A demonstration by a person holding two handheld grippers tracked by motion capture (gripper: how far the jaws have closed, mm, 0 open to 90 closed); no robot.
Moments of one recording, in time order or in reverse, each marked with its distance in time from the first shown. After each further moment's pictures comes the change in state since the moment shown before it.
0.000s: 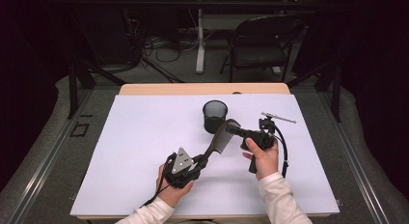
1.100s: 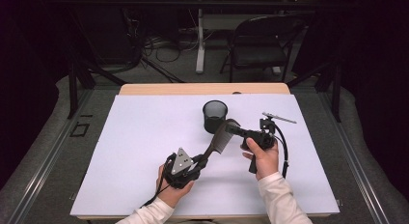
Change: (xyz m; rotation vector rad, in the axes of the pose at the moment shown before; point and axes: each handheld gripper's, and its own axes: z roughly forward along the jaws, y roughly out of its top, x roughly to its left) left arm 0.000 -0.001 -0.001 -0.013 0.004 0.004; right arm -0.002 0.000 -0.001 -0.003 0.045 0.020
